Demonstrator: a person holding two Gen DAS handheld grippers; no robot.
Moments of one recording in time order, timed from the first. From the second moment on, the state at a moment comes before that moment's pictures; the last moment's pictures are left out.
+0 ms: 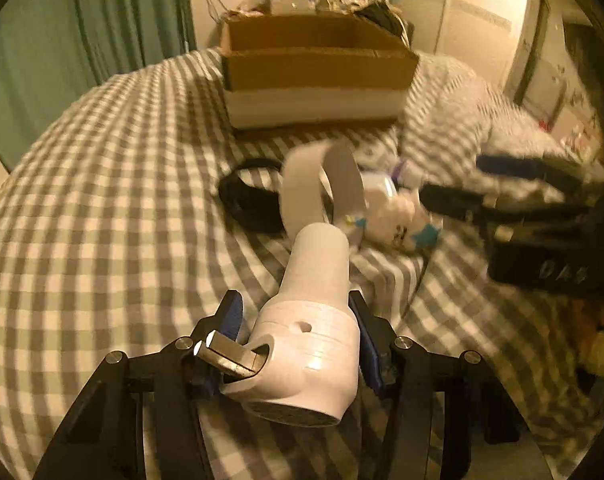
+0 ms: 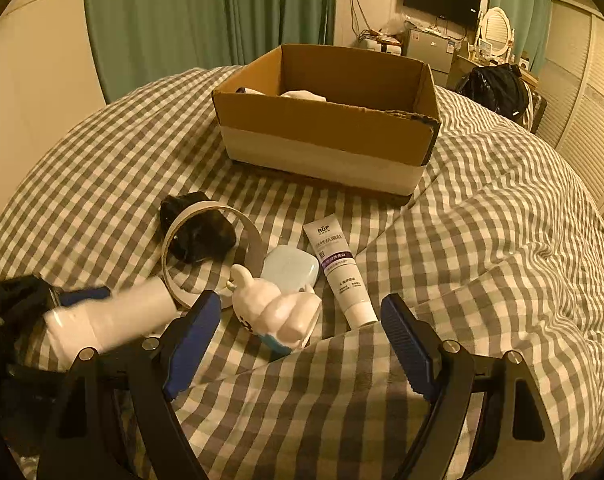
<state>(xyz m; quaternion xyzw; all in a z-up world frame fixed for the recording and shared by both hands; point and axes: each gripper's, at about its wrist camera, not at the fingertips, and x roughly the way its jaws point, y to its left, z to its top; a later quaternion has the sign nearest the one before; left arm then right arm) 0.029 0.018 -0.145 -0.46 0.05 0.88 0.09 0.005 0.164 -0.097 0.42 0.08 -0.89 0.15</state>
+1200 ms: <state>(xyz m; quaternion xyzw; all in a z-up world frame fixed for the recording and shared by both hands) 0.041 0.000 -0.074 -0.38 0.02 0.92 0.06 0.020 0.147 -0.069 0.39 0.10 -0.90 0.16</state>
